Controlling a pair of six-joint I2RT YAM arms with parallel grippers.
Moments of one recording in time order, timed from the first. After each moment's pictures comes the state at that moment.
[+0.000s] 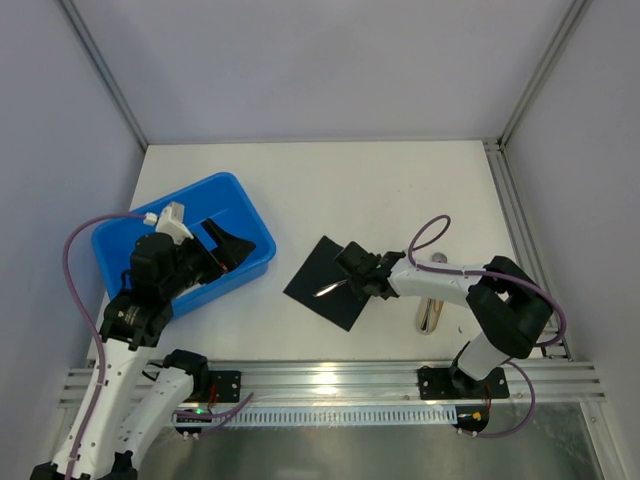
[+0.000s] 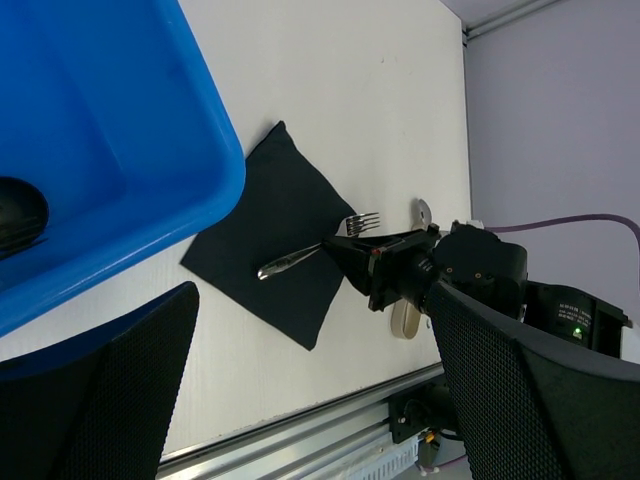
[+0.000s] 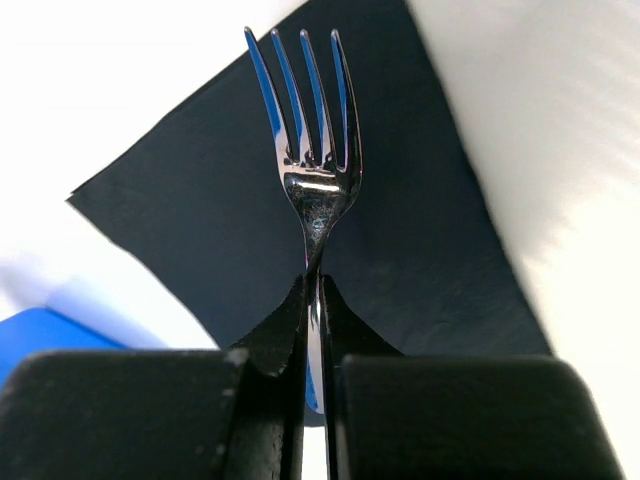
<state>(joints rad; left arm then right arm) -0.26 0.64 0.86 -0.64 0.20 -0.78 0.86 1.59 0.86 -0.47 0.41 2.00</state>
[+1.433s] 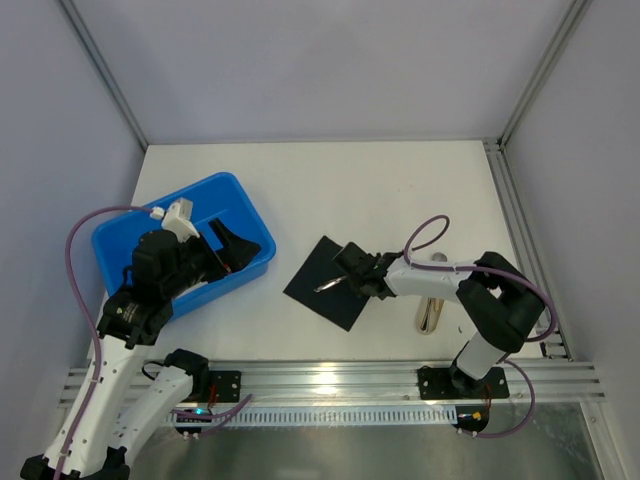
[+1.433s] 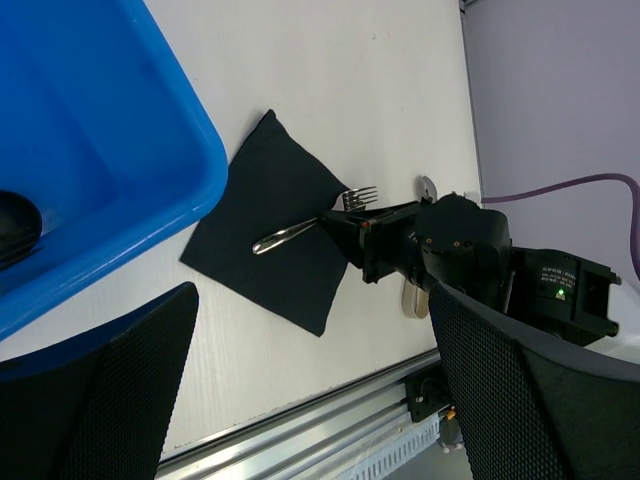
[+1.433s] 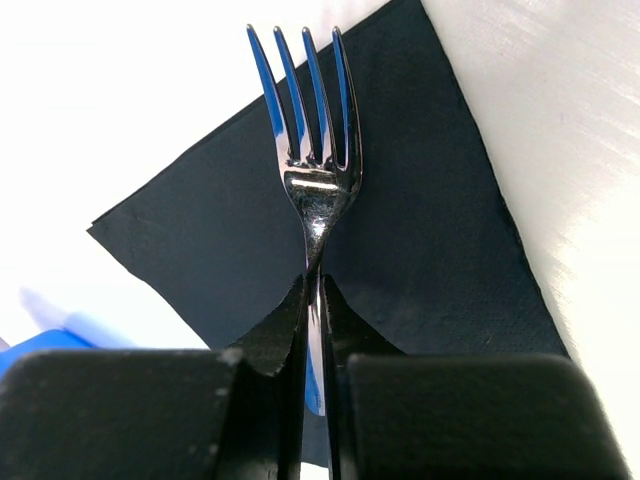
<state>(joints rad) -0.33 0.67 0.91 -0.67 0.18 -0.73 0.85 1.64 0.85 -0.39 0.47 2.01</state>
